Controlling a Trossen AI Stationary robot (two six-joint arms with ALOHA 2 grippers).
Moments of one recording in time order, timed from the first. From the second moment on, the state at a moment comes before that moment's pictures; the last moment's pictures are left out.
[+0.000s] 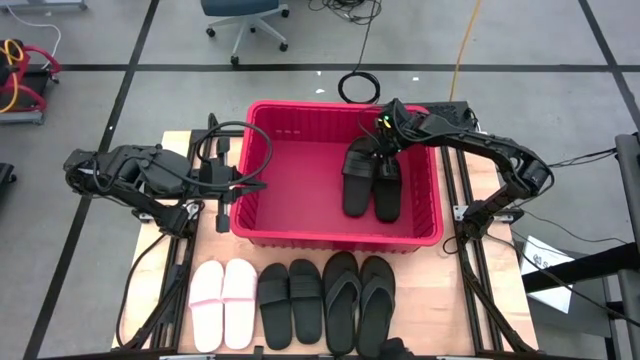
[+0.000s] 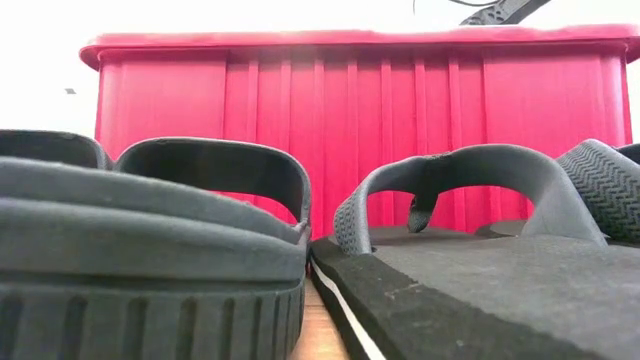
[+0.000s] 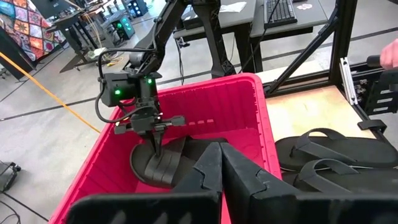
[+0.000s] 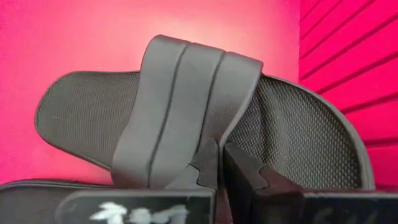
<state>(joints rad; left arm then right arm) -0.29 1.16 1.61 -0.82 -0.39 0.13 -0.69 1.54 1.11 -0.56 -0.35 -0.76</state>
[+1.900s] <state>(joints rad) -0.29 1.16 1.61 -0.82 -0.35 0.16 -0.42 1.10 1.11 -0.47 -0.05 -0.69</state>
